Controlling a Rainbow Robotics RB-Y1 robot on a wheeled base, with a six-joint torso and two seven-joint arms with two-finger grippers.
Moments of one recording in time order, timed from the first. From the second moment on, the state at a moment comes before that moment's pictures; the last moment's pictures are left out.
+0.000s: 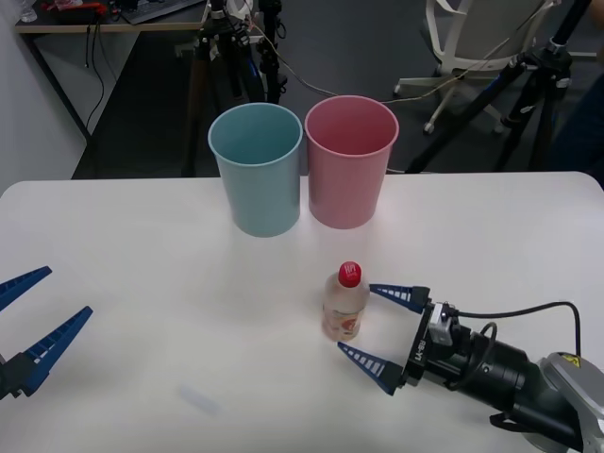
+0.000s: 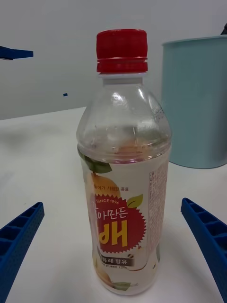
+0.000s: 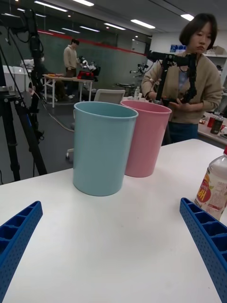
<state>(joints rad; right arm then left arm) -0.06 -0.40 0.20 -1.19 0.93 -1.08 0.56 0.35 0.40 0.52 -1.66 -0.96 -1.22 0.00</state>
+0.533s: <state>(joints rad) -0.09 -0.33 0.20 -1.19 0.95 -1.00 0.55 0.35 0.40 0.52 -1.66 -0.96 -1.22 0.00</state>
